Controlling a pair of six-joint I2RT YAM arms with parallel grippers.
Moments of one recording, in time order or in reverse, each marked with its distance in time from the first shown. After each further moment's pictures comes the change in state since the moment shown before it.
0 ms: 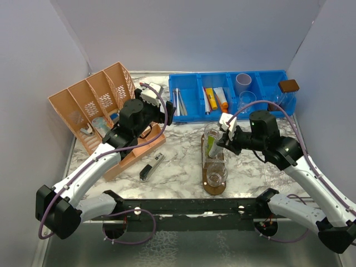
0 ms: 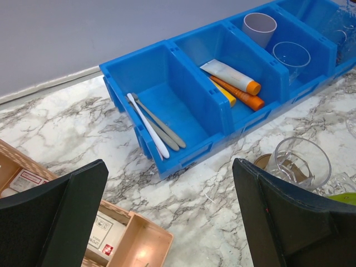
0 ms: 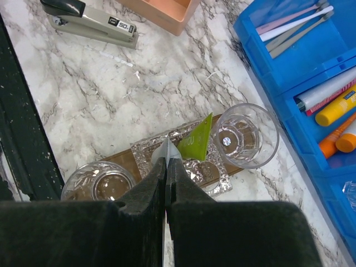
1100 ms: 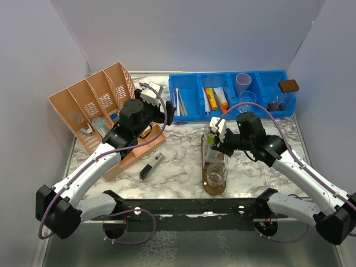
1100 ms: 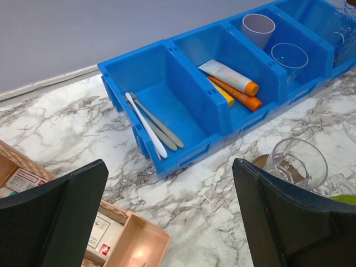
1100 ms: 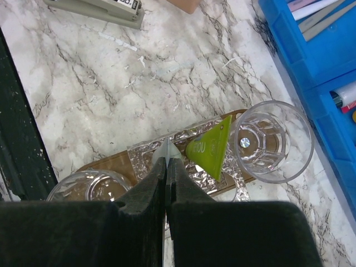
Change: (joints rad) left arm 0.000 0.000 0.000 0.000 0.002 -0.013; right arm 0.025 0.096 -0.098 0.107 -0.003 0.000
